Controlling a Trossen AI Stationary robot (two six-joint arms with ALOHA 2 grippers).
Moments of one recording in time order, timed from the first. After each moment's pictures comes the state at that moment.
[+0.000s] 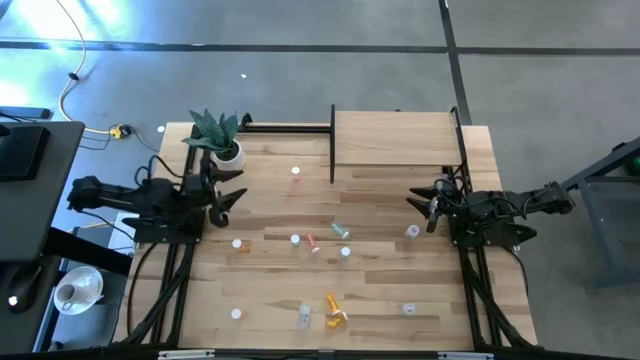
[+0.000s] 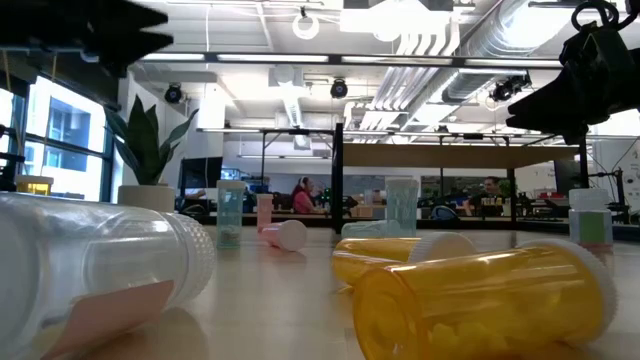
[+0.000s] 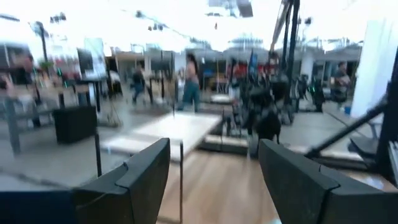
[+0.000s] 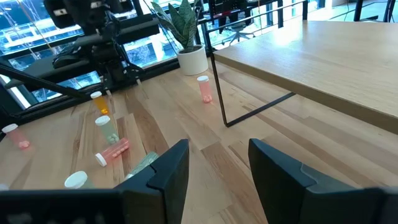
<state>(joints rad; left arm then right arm) -0.05 0.21 0.16 0.27 -0.48 0.10 0.23 0.01 0.12 -0.32 0.59 0.34</state>
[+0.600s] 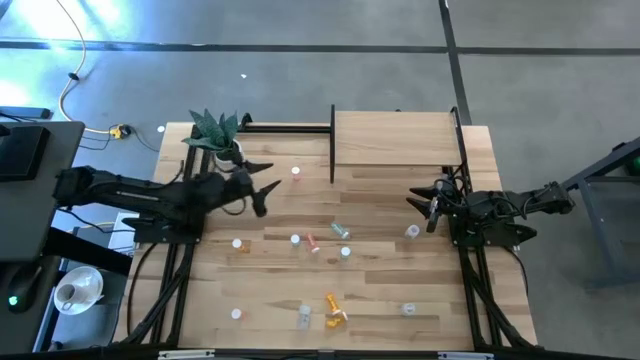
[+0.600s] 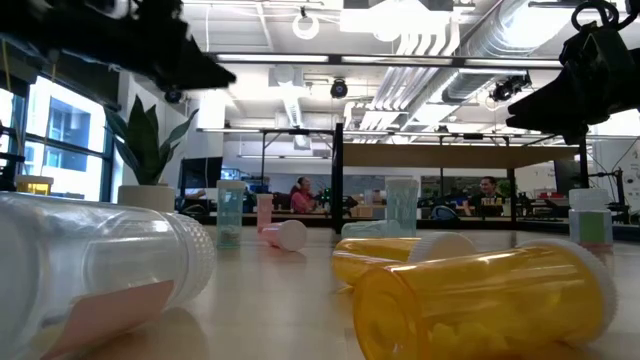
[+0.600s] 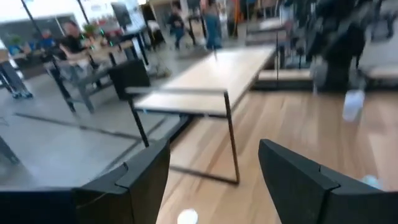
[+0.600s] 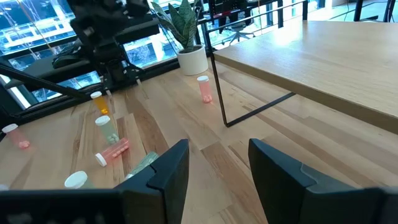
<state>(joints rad) 0.16 0.89 0.33 0.42 -0.47 0.15 0.23 0.01 0.12 -0.32 0.59 0.34</state>
